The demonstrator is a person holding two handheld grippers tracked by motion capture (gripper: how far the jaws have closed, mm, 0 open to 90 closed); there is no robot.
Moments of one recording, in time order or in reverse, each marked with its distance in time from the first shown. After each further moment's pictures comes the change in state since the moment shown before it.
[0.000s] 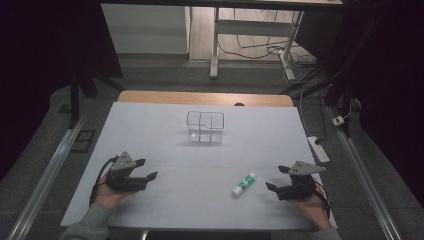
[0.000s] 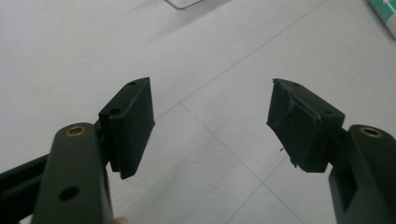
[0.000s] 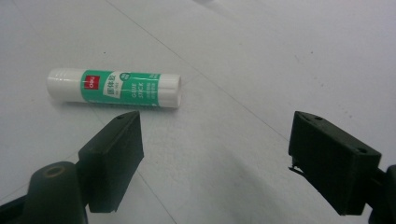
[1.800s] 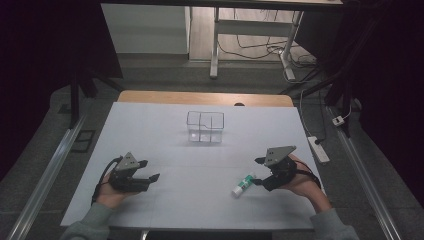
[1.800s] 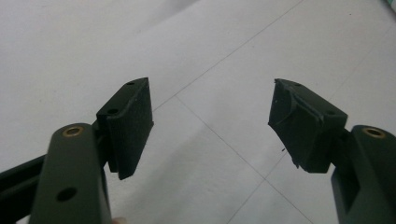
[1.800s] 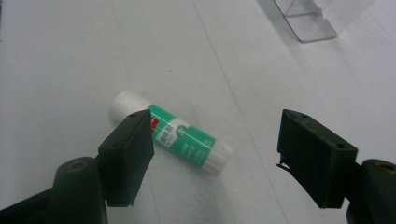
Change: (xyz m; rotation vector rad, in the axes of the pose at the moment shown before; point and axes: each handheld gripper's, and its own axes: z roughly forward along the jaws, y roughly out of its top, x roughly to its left) left arm 0.000 -0.002 0.010 0.042 -0.018 0.026; right arm 0.014 0.079 0.028 0.168 0.259 -0.378
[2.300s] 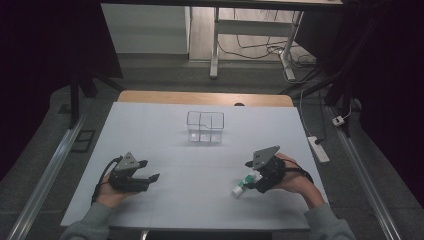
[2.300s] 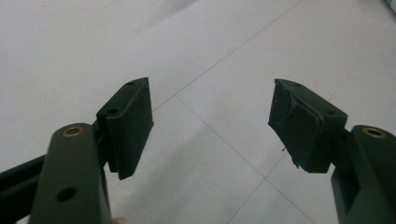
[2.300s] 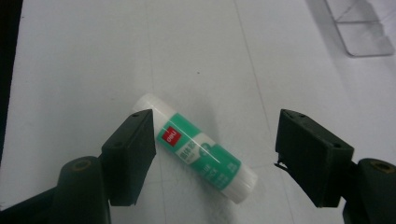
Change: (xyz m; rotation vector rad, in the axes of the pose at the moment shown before) left arm 0.001 0.000 0.000 -0.001 -0.003 0.000; right arm 0.004 0.019 0.022 0.092 0.103 -0.122
